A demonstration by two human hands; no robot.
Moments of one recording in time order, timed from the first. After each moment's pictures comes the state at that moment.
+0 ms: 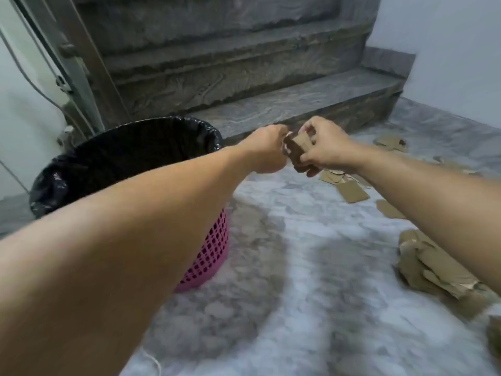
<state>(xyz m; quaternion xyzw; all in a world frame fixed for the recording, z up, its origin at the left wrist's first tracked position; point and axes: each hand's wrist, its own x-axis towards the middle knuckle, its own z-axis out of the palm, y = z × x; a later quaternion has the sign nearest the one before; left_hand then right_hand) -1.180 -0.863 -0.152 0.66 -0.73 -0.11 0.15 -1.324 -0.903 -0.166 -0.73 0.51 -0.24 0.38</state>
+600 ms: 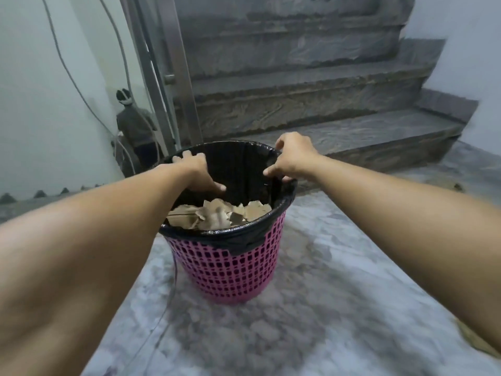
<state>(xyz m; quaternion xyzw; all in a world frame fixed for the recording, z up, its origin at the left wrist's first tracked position) -0.942 -0.773 -0.118 0.88 -0.46 -0.07 -0.01 -1.135 -0.860 -0.107 -0.80 0.48 -0.20 0.30</state>
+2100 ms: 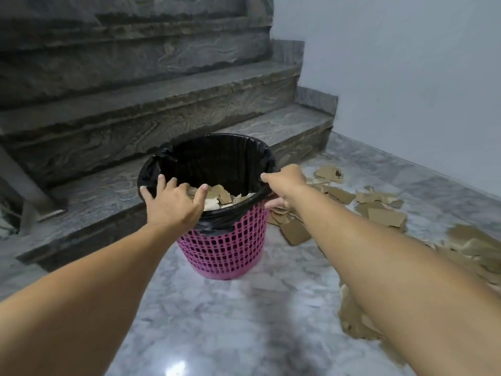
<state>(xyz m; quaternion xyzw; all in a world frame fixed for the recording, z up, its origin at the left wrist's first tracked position) -1.143 -0.939 -0.173 0.80 -0.59 0.02 0.10 -1.349 -1.008 -0.152 -0.45 0.64 -0.37 0.50</state>
